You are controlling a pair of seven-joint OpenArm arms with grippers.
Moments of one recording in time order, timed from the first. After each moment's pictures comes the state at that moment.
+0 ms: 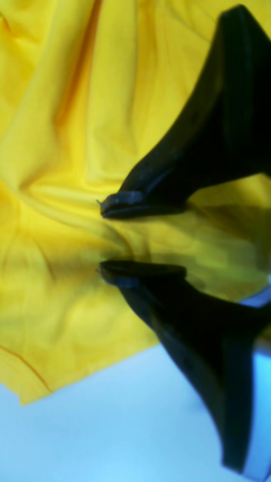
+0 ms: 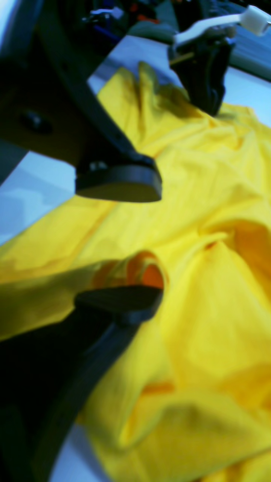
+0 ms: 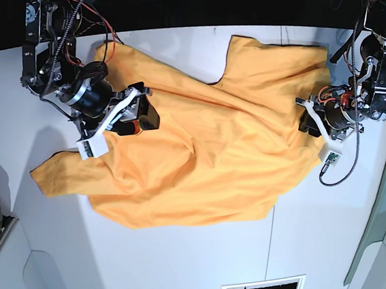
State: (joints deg) left arm -8.2 -32.2 17.1 63.2 -23.7 -24.3 33.0; right arm -11.1 -4.1 11.2 97.2 27.1 26.5 -50.9
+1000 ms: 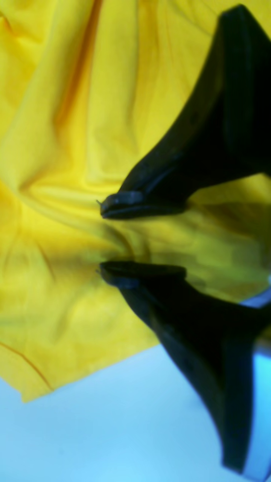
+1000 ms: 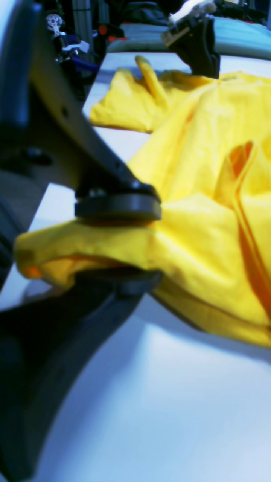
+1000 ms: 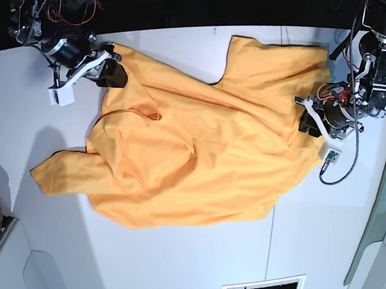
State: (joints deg) left arm -7.5 -31.9 17.0 63.3 -22.3 -24.2 30.8; right arm -20.8 -3.0 17.4 89.9 35.0 27.5 -46.0
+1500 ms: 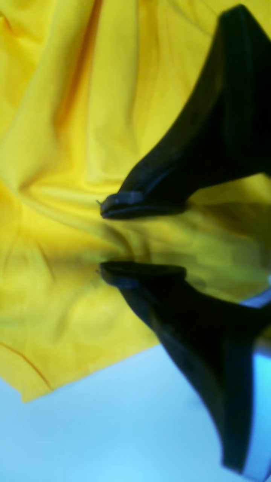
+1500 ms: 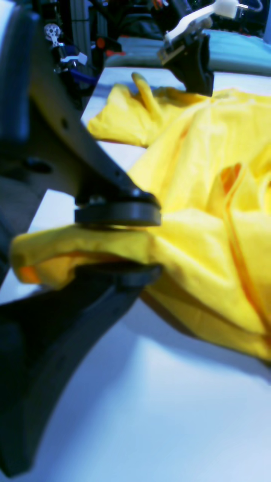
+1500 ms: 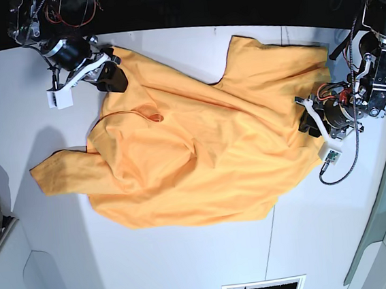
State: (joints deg) left arm -7.5 -31.9 17.0 63.3 -22.2 -24.3 30.8; right arm -20.8 -3.0 17.3 91.7 37.4 27.8 -46.0
